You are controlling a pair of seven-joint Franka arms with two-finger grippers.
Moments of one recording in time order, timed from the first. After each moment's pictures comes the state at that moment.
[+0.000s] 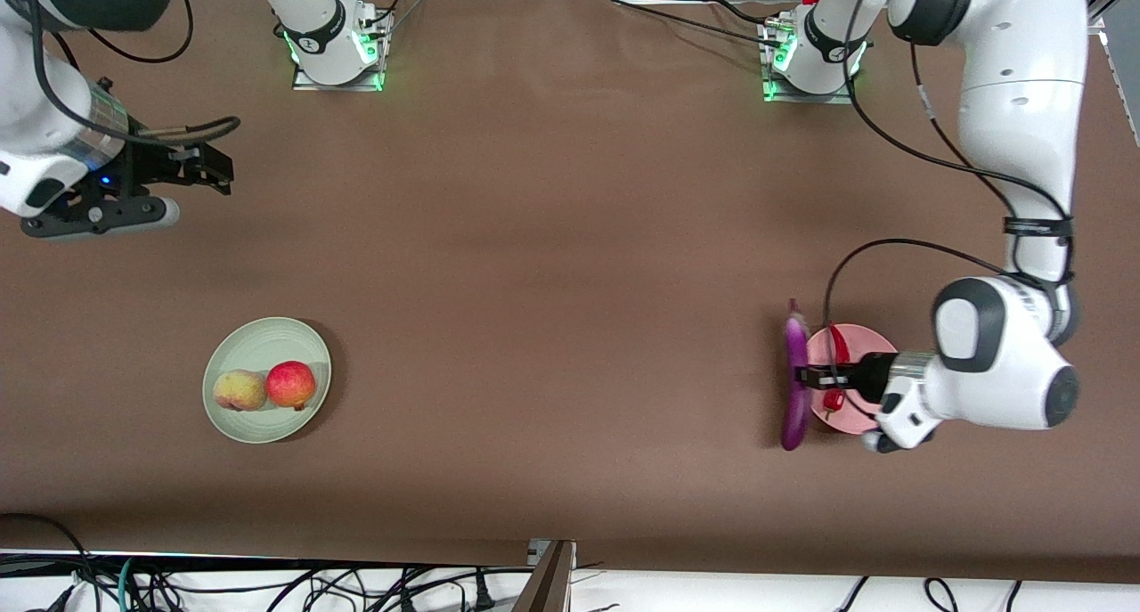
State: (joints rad) left arm 0.05 0.87 -0.03 -1.16 -0.44 1.76 0.06; right arm -0.04 0.08 0.21 -1.54 -0.11 1.48 -0.03
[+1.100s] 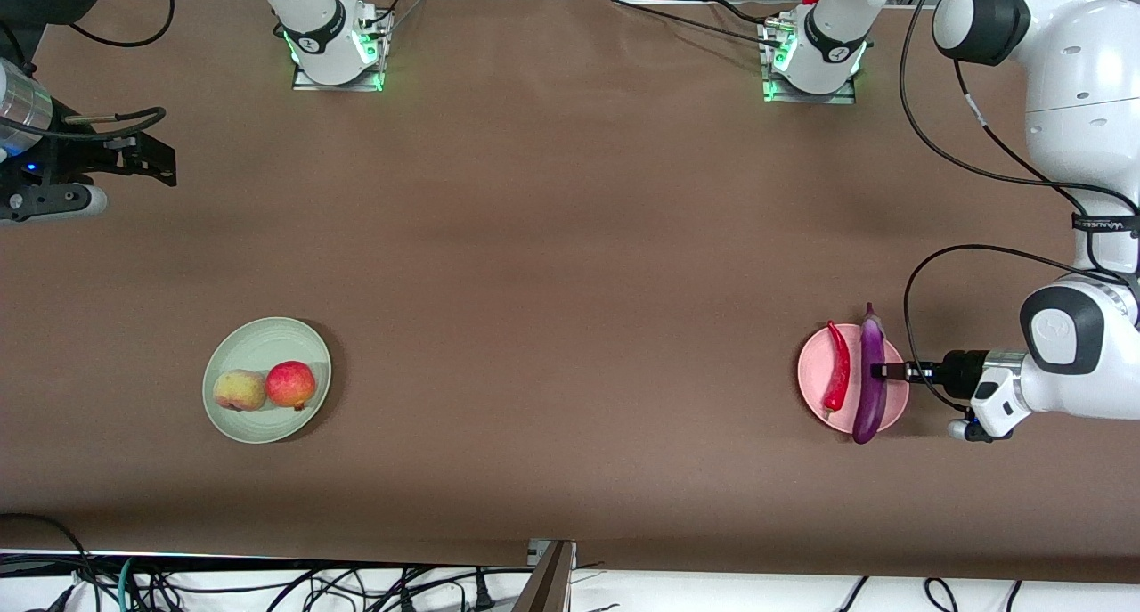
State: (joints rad) left arm 0.21 0.92 -0.04 -1.18 -0.43 1.75 0.25; right arm -0.04 0.06 0.10 -1.56 -0.11 1.48 -0.12
